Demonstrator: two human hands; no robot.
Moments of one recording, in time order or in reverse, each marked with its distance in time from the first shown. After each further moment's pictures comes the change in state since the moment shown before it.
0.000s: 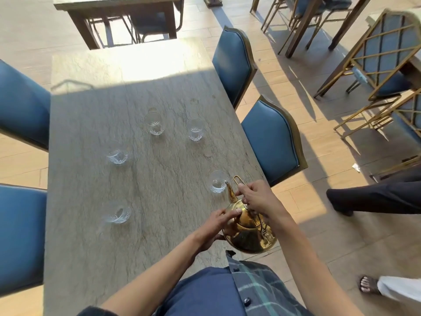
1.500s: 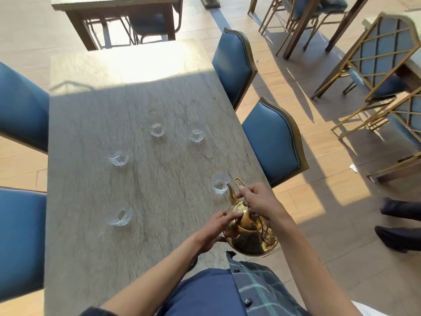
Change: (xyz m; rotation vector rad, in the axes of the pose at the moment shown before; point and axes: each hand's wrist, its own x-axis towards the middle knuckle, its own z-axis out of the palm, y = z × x) left_hand 0.000 -0.001 -0.011 0.020 -0.032 -0.004; right_hand -0.008 -0.010 0.009 -0.011 0.023 0.031
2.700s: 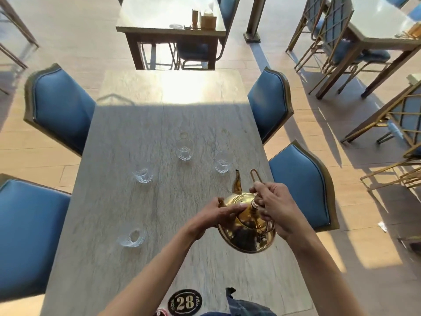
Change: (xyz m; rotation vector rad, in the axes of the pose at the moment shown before) left_hand -0.006 0.129 -0.092 0.174 0.214 0.237; right_hand 0.036 -0.118 -0.010 0.334 -0.127 -0.147
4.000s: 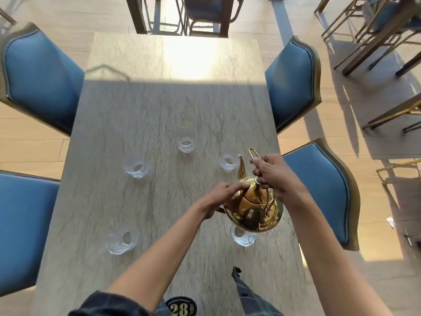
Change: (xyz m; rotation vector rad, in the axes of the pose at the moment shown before) left_hand 0.113 0.023 -0.024 -0.091 -0.007 -0.230; right_hand 0.160 -0.030 0.005 -0.154 -0.068 0.141
